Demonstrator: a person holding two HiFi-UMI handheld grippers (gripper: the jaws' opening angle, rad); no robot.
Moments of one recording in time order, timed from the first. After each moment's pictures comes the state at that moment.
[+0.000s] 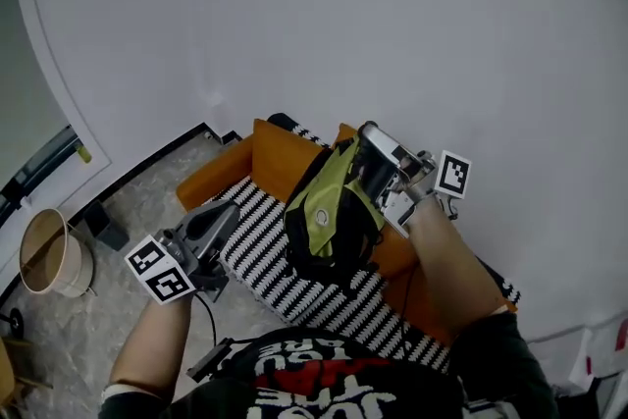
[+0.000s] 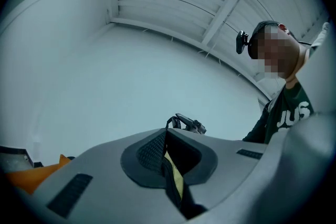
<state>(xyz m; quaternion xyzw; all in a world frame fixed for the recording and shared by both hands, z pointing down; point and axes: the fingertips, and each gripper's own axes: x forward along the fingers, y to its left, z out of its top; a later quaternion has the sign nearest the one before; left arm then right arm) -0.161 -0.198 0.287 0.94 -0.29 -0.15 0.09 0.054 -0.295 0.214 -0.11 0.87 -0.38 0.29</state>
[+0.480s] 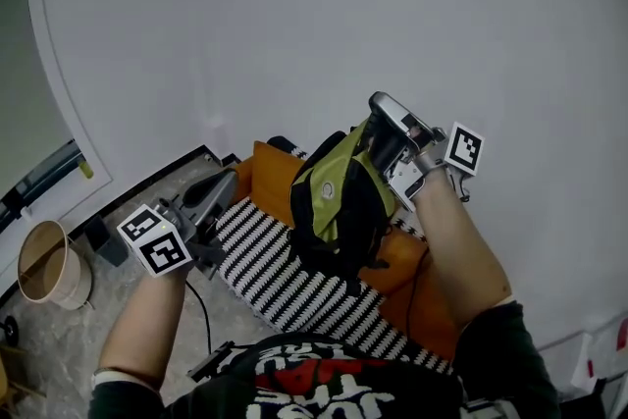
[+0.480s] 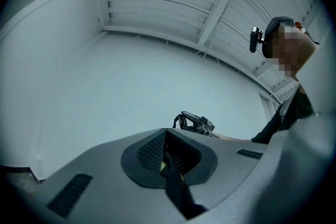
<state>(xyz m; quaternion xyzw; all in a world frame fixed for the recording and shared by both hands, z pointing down) -0.148 -0.233 0.201 0.94 -0.31 -0.16 0.05 0.081 -0.316 0.113 -0.14 0.88 -0.32 0.31</state>
